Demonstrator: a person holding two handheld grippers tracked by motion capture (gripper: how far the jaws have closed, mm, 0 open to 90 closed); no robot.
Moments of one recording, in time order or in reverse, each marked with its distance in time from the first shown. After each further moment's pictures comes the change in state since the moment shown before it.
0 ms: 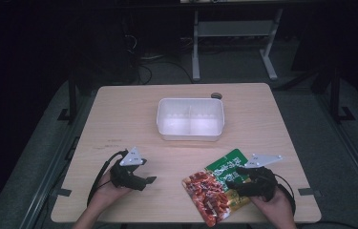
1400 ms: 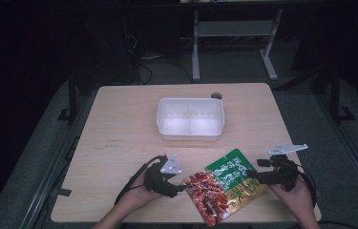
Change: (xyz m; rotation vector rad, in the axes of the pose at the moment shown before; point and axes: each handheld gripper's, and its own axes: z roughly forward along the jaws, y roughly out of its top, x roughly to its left) left arm -0.067 0.066 0.048 0.072 -0.122 0.186; right arm -0.059 -0.010 -0.030 0.009 -0.049 0.133
